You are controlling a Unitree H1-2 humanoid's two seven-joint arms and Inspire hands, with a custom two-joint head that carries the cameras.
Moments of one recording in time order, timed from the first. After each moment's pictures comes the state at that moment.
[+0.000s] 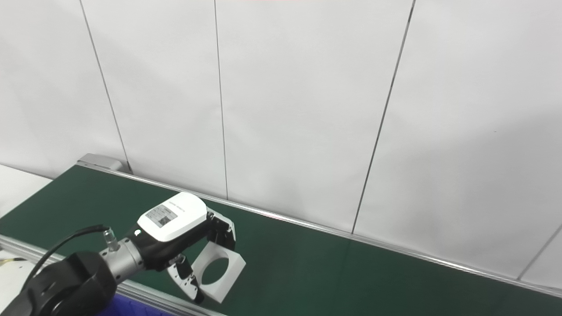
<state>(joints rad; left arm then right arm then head) -0.11 0.55 -0.10 -0.68 0.76 0.13 -0.60 0.16 -0.13 0.30 0.25 -0.15 -0.43 0.00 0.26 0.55</state>
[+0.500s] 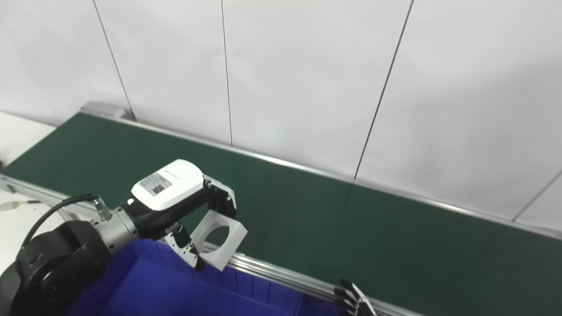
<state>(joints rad) -0.02 0.51 -0.08 -0.76 0.73 0.14 -0.64 0.18 -0.13 0.25 0.15 -0.15 -0.42 0.04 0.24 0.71</state>
